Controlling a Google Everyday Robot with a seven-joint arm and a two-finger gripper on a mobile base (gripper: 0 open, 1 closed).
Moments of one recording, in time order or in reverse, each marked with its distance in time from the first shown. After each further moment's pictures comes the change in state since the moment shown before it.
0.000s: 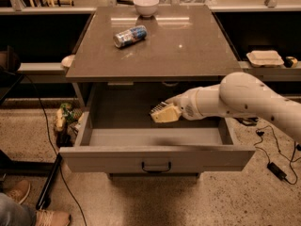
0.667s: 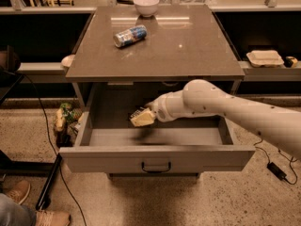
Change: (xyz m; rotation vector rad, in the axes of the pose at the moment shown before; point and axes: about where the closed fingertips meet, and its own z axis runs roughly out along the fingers) arm 0.003 0.005 0.105 -0.056 0.033 -0.055
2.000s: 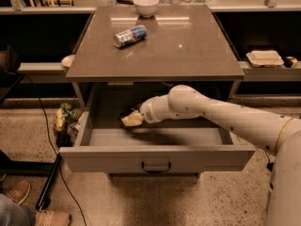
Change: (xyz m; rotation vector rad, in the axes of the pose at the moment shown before) arm 0.000 -0.001 0.080 -0.086 -0.033 0.006
